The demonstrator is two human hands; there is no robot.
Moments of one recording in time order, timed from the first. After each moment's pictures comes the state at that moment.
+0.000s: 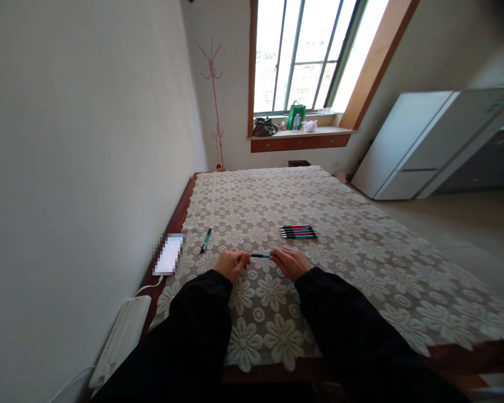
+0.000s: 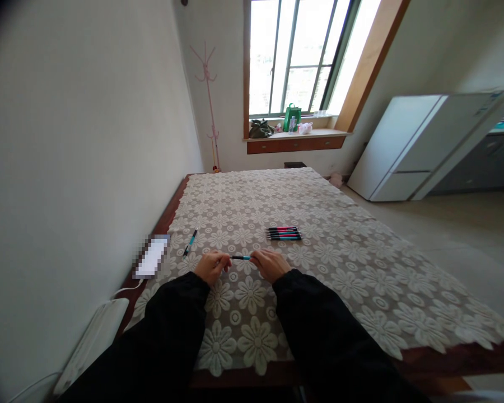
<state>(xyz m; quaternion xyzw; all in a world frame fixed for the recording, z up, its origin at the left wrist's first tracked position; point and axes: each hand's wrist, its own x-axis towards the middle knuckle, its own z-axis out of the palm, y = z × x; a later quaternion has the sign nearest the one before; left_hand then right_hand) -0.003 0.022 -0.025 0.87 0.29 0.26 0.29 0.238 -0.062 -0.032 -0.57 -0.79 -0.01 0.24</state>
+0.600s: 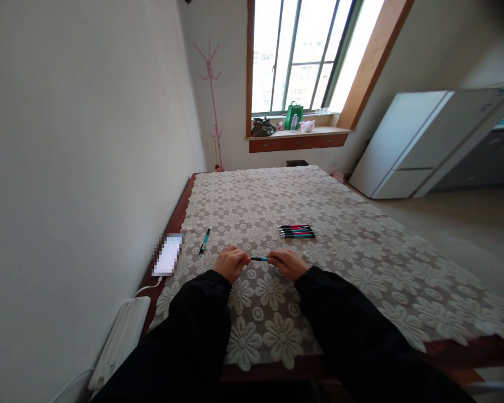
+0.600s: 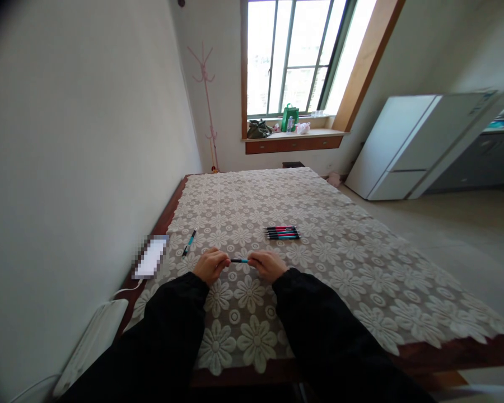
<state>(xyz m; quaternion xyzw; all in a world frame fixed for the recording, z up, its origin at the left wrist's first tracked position) -0.003 0.024 -0.026 0.91 0.25 0.26 0.18 0.240 -0.058 -0.034 -0.56 -0.79 0.09 0.23</state>
